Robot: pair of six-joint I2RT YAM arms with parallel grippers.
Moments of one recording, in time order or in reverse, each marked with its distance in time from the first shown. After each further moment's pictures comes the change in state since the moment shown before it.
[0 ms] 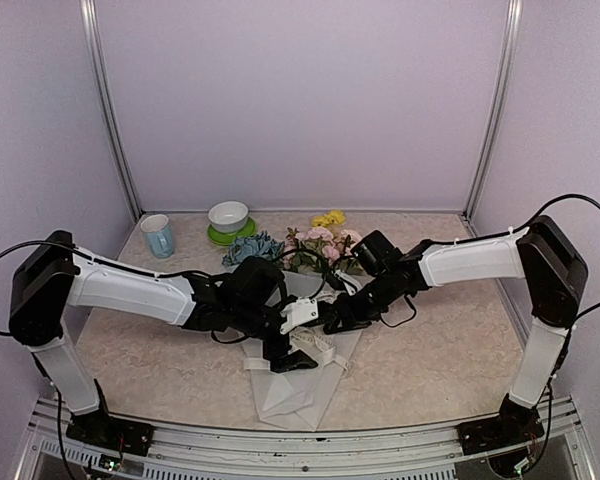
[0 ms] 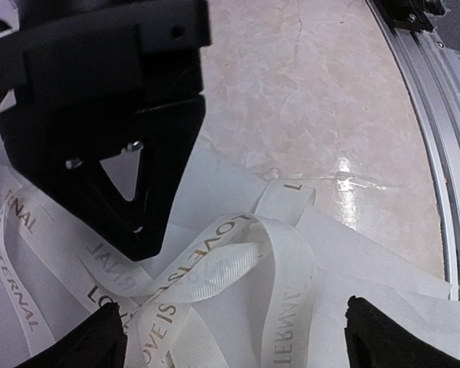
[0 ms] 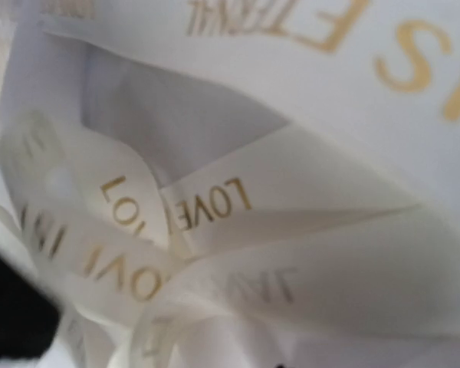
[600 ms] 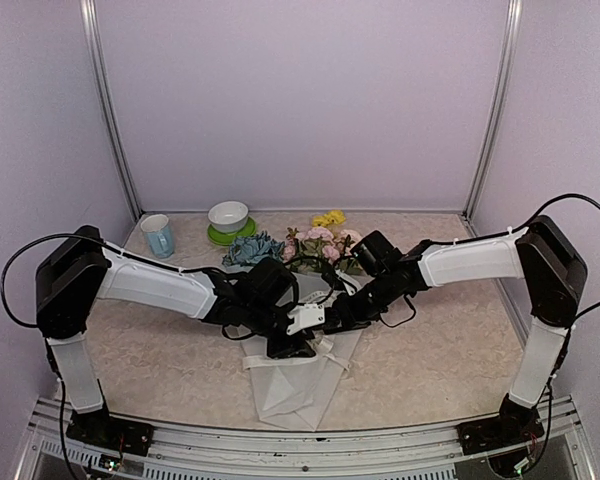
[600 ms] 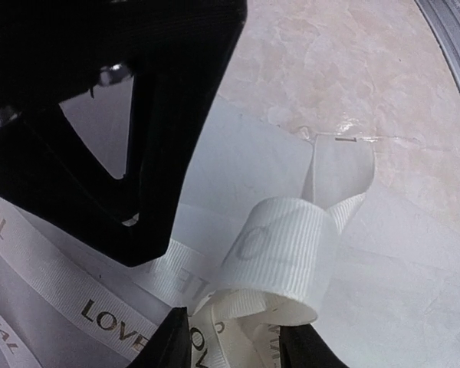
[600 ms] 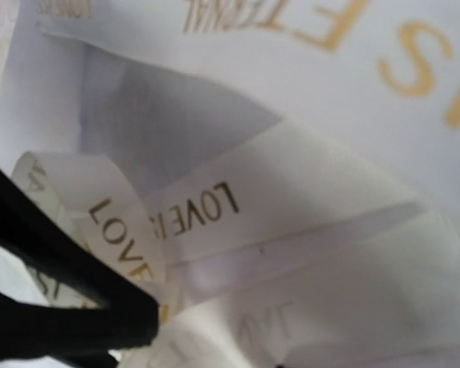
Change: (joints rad) left arm 0.023 0.131 0.099 -0.083 -0.008 0.094; right arm 0.000 0.007 0.000 0.006 -0.003 0.002
